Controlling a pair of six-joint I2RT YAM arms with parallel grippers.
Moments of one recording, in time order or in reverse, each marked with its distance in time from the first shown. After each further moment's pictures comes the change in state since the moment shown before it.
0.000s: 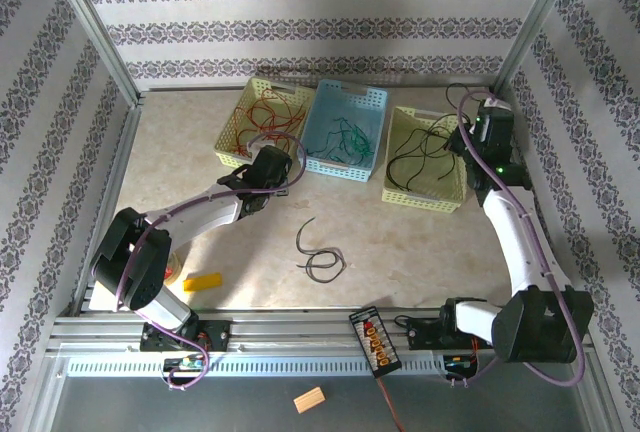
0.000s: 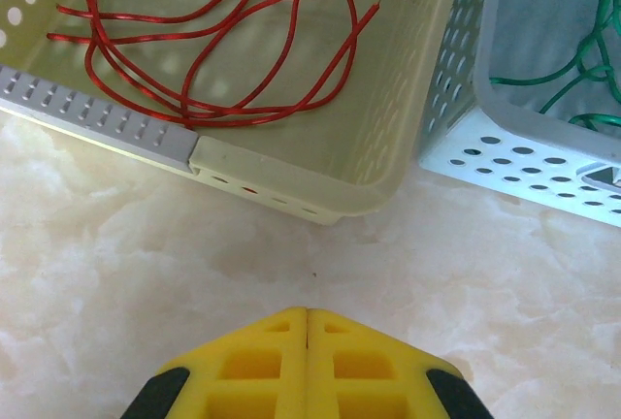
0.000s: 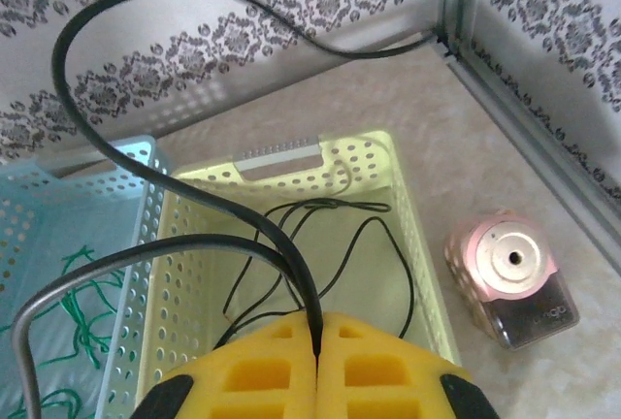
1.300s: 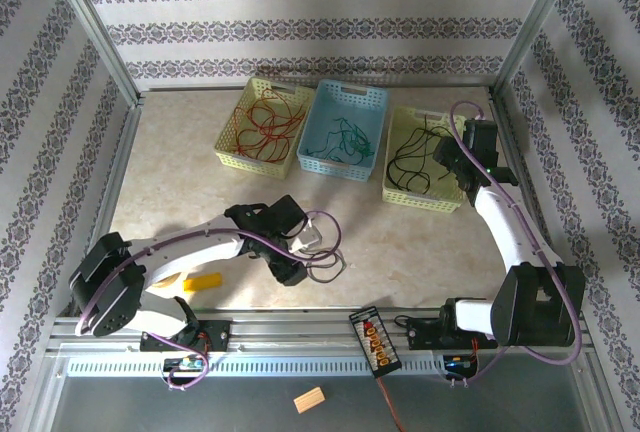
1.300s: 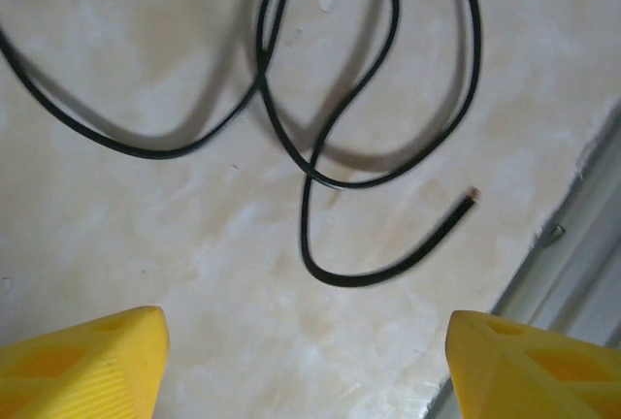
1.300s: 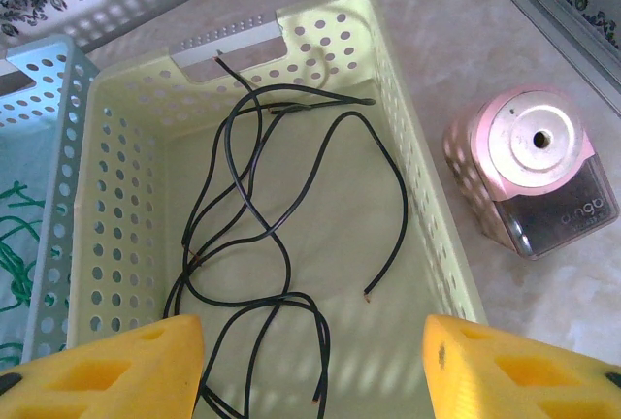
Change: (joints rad) left arm -0.291 -0.163 -0.102 -0.492 0.529 0.678; right arm 0.000 0.060 -0.093 -0.002 0.001 0.074
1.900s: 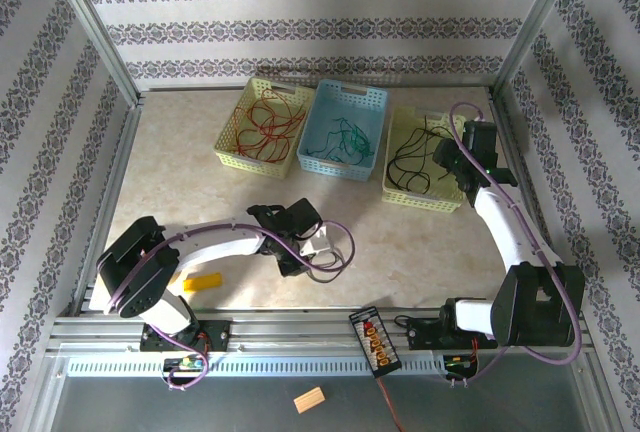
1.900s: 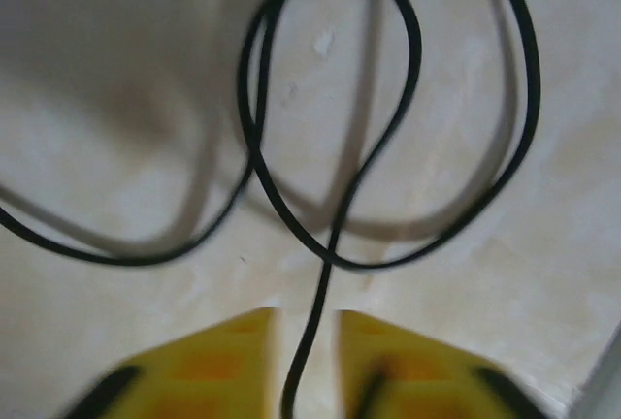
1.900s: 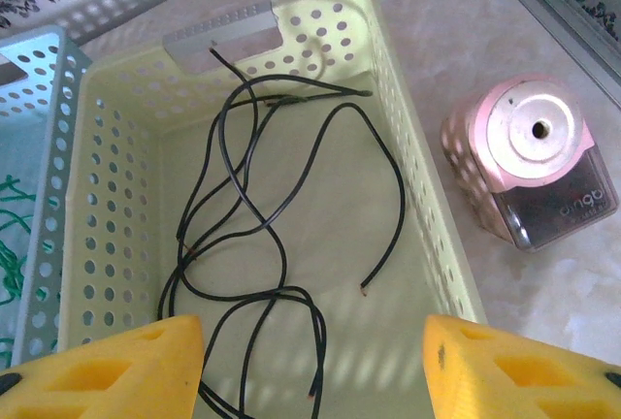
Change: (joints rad) left arm -0.026 0.159 0.035 0.121 -0.066 0.136; right arm 0.000 0.000 -0.014 0.000 -0.001 -0.001
